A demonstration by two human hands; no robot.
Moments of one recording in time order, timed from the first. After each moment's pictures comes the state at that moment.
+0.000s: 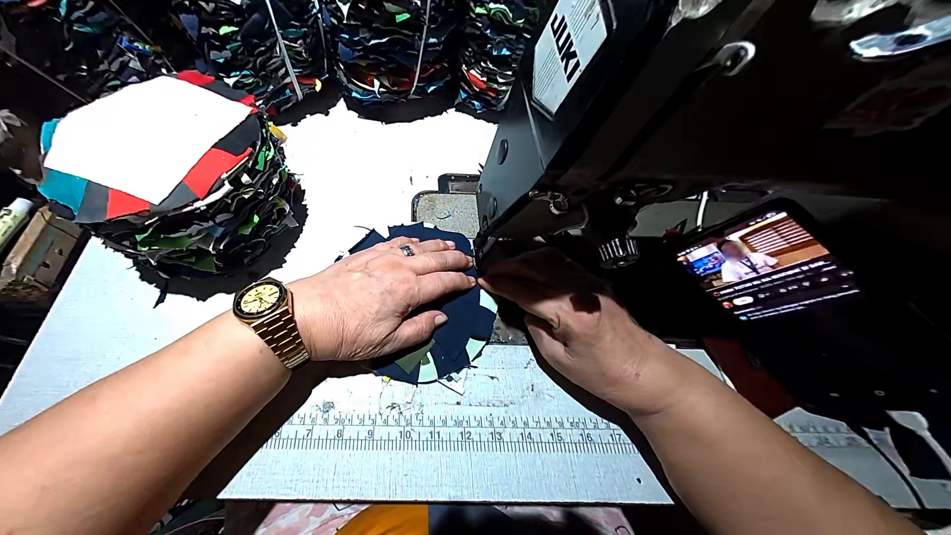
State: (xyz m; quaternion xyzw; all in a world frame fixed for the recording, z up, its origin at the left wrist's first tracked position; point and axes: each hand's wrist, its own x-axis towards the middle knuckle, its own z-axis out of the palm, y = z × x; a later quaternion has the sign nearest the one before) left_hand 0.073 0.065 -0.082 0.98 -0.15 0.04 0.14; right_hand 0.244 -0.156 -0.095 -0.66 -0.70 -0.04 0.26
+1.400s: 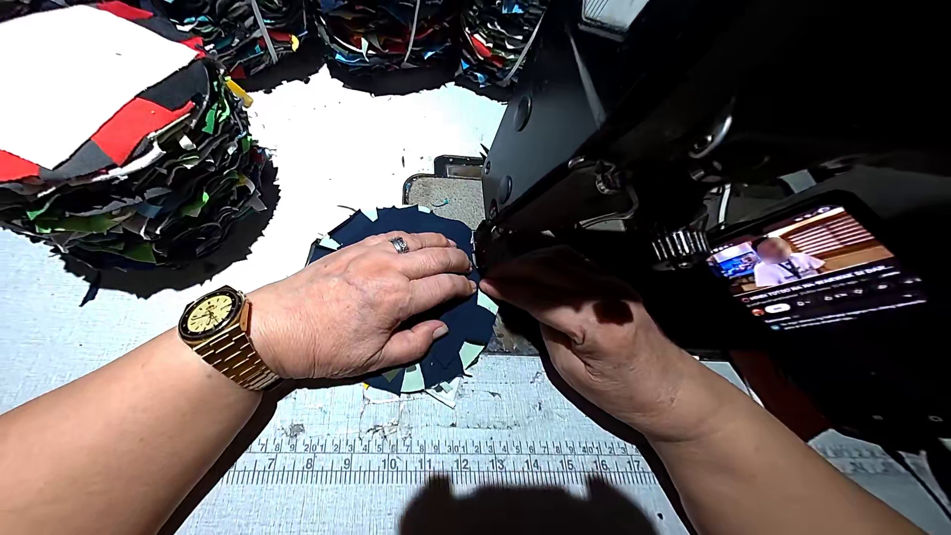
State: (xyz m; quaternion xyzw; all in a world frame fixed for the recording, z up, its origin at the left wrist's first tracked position) left_hand 0.074 0.063 -0.097 0.96 -0.19 0.13 0.15; right_hand 0.246 -0.154 -0.101 -0.64 -0.71 -0.05 0.30
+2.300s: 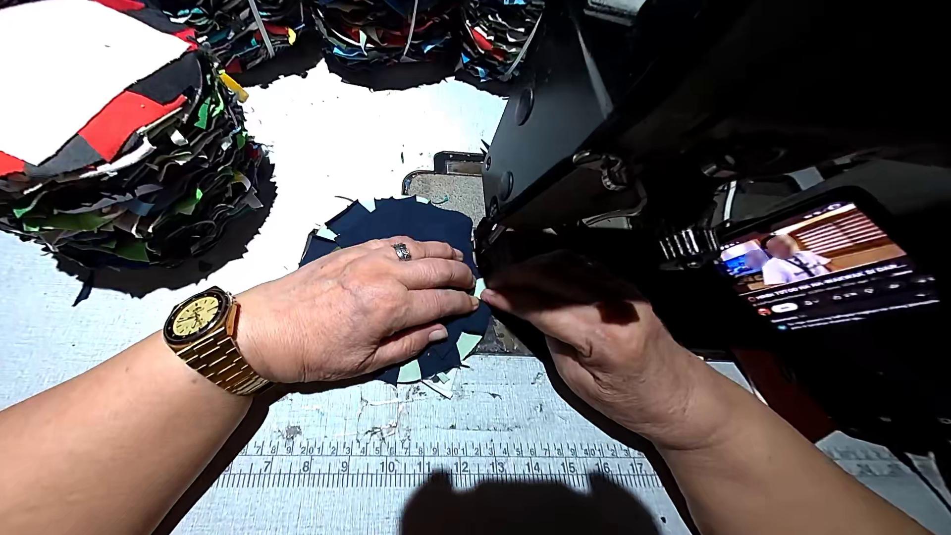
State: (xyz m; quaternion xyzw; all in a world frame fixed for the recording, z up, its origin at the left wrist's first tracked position) left_hand 0.073 0.064 -0.095 0.95 -0.22 0.12 0.17; right_hand 0.246 -0.157 -0.099 -0.62 -0.73 -0.06 0.29
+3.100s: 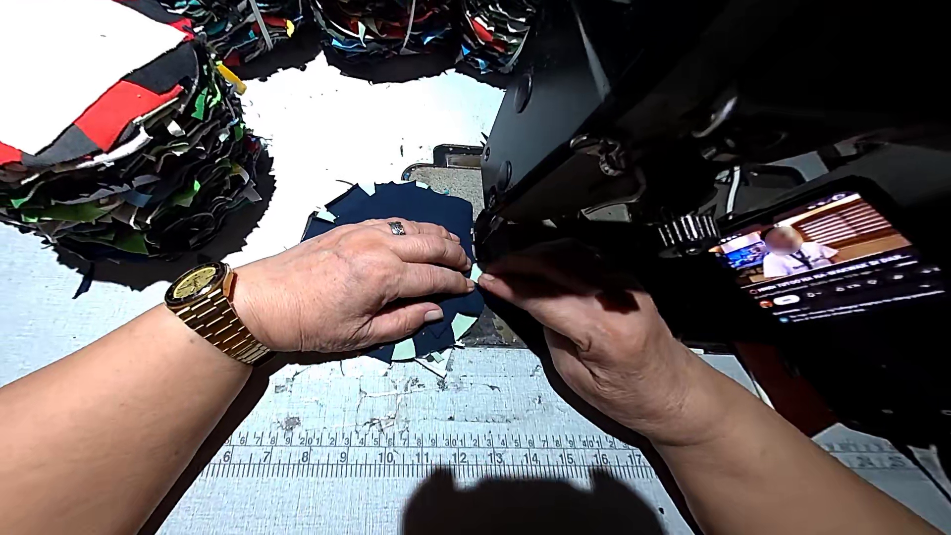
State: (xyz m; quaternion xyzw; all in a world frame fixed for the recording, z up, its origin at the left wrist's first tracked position) left_hand 0.080 0.076 -0.094 0.95 -0.22 0.12 0.20; right_hand 0.241 -0.158 -0.100 -0.62 -0.72 -0.08 0.30
